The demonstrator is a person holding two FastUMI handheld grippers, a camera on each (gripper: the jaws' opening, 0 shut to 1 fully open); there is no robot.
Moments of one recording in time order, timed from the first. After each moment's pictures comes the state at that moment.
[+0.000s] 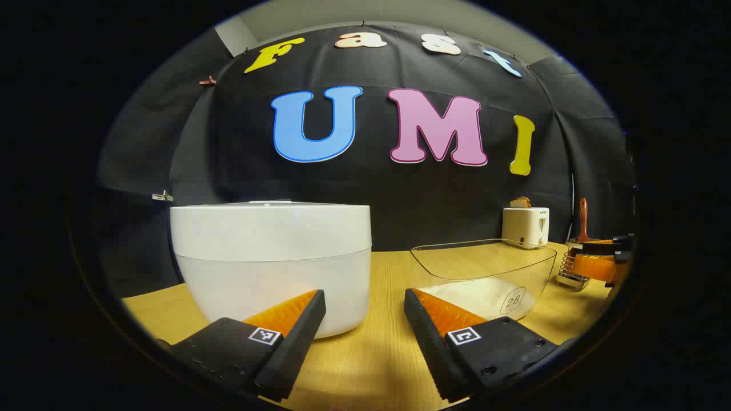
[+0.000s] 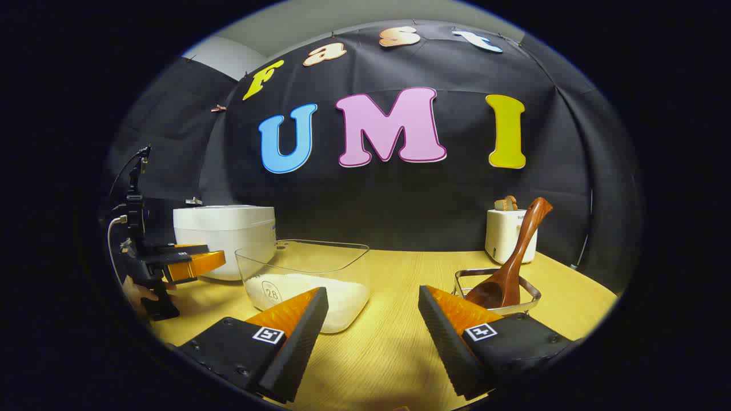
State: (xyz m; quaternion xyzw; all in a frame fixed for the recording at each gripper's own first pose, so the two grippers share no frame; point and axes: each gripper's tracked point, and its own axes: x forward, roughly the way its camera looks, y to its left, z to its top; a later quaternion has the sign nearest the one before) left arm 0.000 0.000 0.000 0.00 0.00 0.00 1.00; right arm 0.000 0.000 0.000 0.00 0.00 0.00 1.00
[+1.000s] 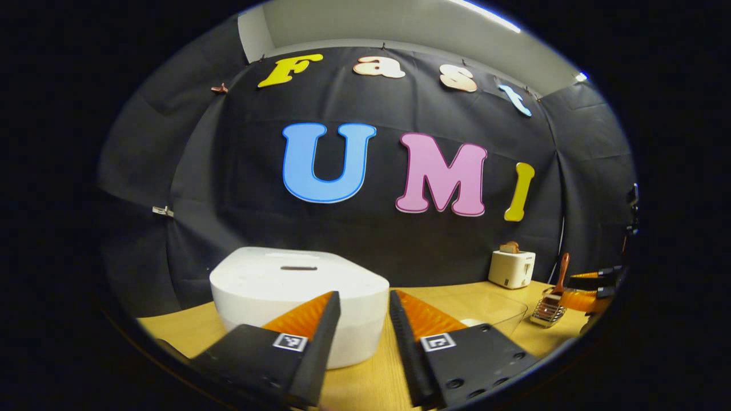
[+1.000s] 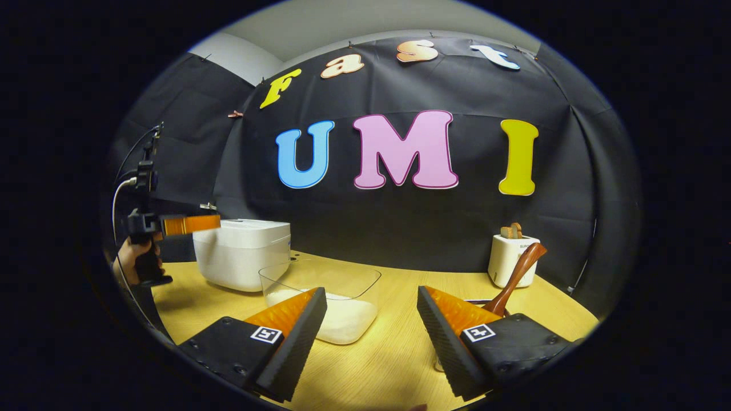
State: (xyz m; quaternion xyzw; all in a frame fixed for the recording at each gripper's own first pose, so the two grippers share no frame) left arm -0.029 0.045 0.124 -0.05 -0.08 -0.03 1.00; right arm -0.027 0.015 0.053 -0.03 -0.03 0.03 1.00
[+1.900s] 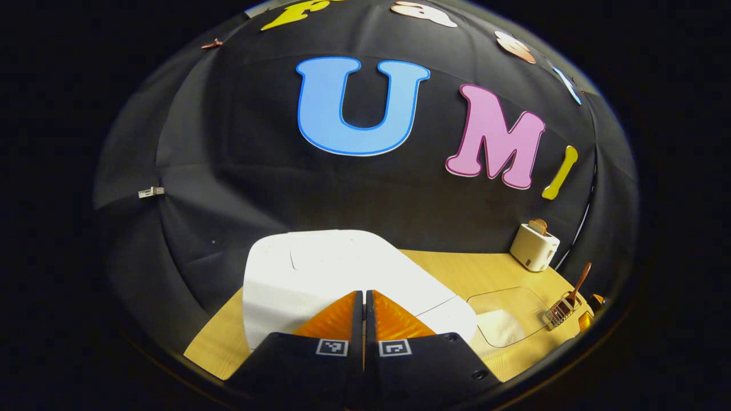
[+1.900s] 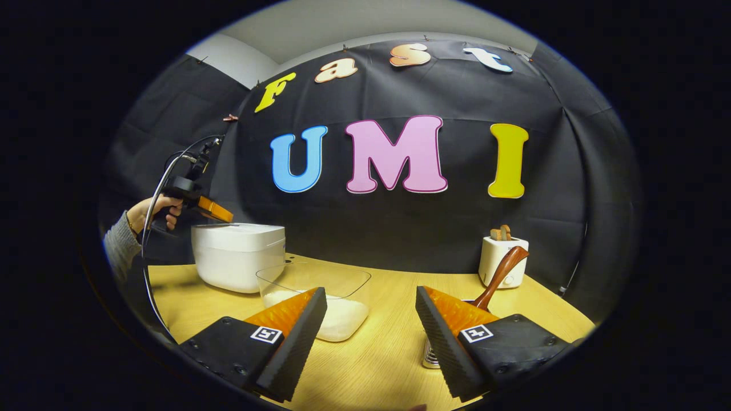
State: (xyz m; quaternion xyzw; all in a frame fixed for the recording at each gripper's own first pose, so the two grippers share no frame) left arm 0.063 0.127 0.109 -0.06 0.16 -0.03 0.98; right arm -0.044 -0.001 0.063 -0.02 -0.04 0.01 1.00
